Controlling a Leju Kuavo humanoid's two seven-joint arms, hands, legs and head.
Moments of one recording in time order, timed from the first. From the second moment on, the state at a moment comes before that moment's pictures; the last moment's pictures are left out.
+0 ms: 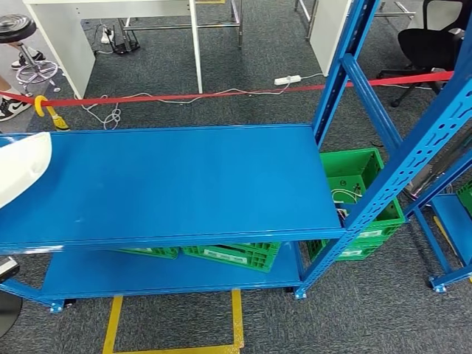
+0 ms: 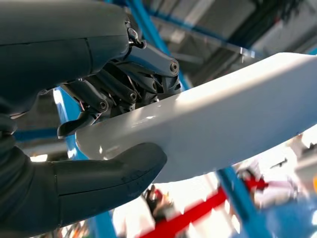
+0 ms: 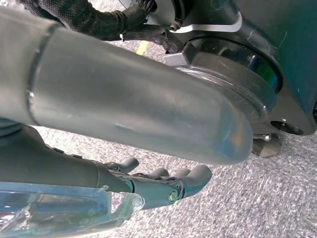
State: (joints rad) left arm 0.15 0.83 -0.10 -1.56 -1.42 0.44 0.20; right arm -0.02 -0.63 1.57 -1.26 -1.21 -0.64 -0.09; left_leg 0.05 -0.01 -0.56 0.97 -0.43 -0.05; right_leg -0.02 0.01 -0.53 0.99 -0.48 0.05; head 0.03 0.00
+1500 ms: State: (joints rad) left arm 0.09 0.87 -0.14 -1.65 -1.43 0.50 0.15; right arm -0.03 -0.59 1.57 -1.15 -1.23 -0.57 -0.12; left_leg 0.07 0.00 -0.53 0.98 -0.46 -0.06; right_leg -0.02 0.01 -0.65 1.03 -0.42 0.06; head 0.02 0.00
